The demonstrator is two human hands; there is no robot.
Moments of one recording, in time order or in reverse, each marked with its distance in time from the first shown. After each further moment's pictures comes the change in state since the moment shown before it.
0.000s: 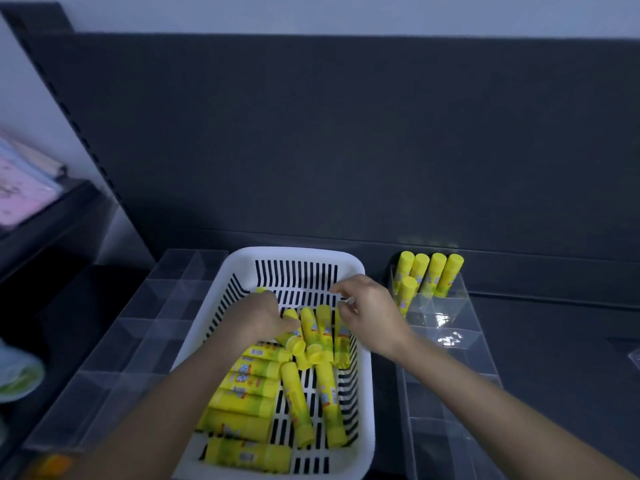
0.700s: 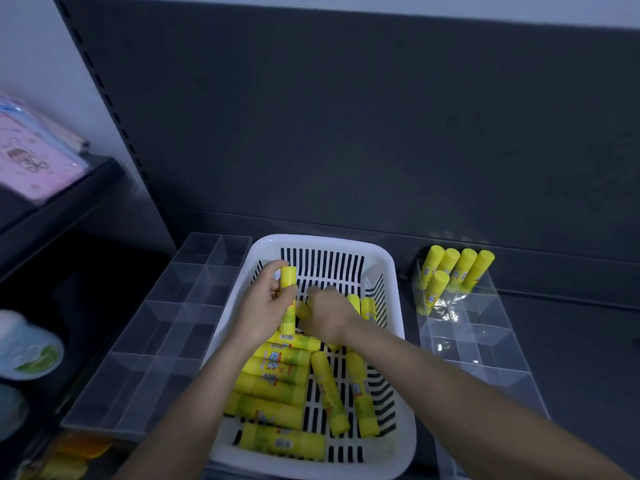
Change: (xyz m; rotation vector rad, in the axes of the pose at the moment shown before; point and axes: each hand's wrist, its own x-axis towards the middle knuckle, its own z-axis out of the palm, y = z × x) left_hand -0.021 -0.040 0.019 -1.011 0.342 0.199; right_hand 0.044 -0.051 0.089 -0.242 -0.449 0.217
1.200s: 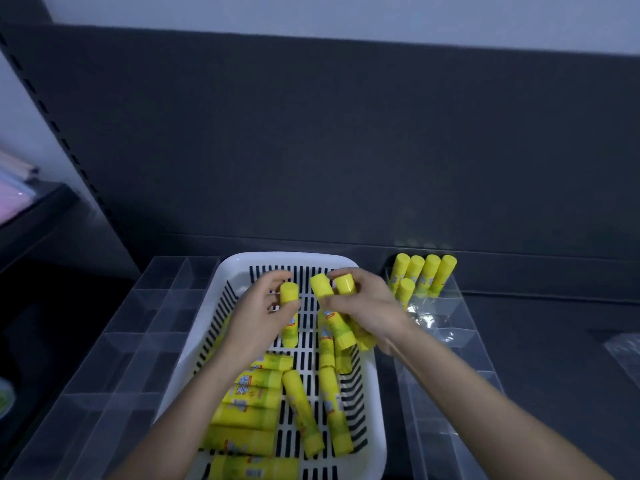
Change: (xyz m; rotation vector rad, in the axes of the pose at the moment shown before) left_hand 0.000 0.031 0.021 -0.048 -0.075 0.155; right_hand -0.060 0.049 -0.064 1.024 0.284 0.110
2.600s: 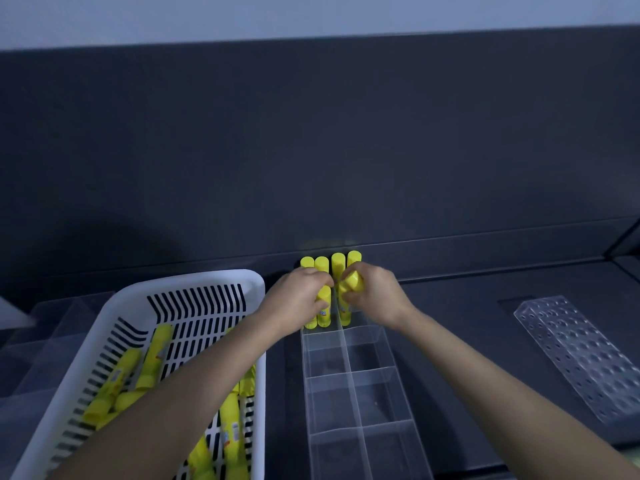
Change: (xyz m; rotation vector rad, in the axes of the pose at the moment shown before) left_hand 0.071 0.063 0.183 0.802 -0.458 0.376; right_hand 0.014 0.060 -0.173 -0.654 0.218 -0.138
